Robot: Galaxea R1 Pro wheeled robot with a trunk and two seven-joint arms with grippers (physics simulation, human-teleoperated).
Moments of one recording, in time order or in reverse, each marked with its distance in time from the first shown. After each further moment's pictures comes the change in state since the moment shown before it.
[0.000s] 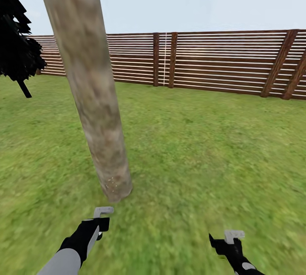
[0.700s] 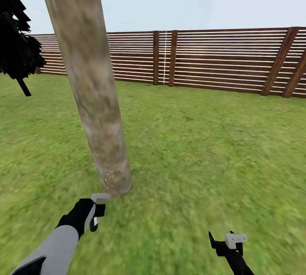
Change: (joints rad) left arm -0.129 0.046 0.000 -0.003 -0.007 0.234 -0.029; right arm 0.051 0.004 0.000 0.000 0.005 -0.246 0.000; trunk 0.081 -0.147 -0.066
